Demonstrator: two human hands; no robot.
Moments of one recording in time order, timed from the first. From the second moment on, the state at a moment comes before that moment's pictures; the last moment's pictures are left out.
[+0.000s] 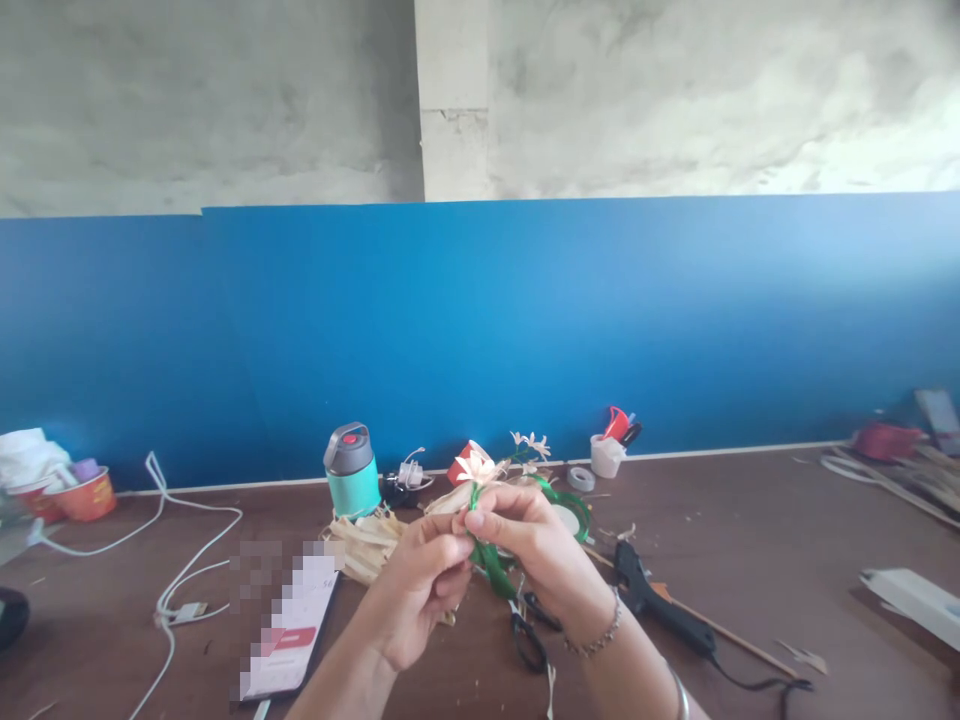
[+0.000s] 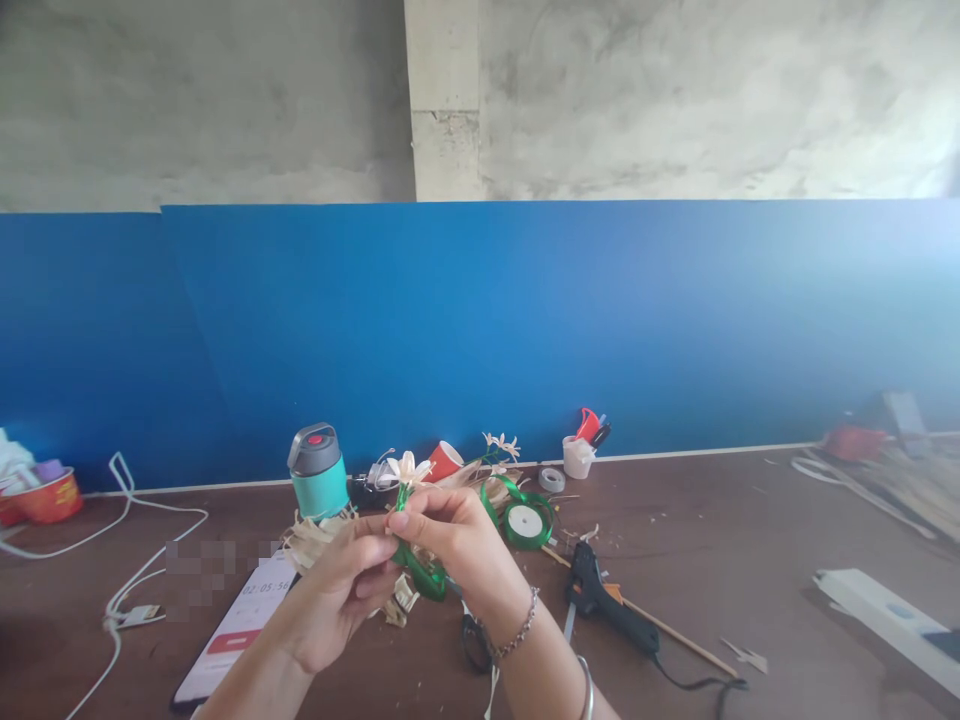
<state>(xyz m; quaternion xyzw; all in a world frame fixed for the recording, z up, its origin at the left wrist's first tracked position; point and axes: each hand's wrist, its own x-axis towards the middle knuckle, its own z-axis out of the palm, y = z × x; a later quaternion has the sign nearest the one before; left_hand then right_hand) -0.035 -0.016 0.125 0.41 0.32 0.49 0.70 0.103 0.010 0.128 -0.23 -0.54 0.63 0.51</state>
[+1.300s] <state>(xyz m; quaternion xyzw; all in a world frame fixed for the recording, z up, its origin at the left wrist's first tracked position) -0.036 -0.024 0.131 0.45 0.33 0.51 0.66 0.104 0.007 0.131 -0.16 -0.53 0.67 0.49</state>
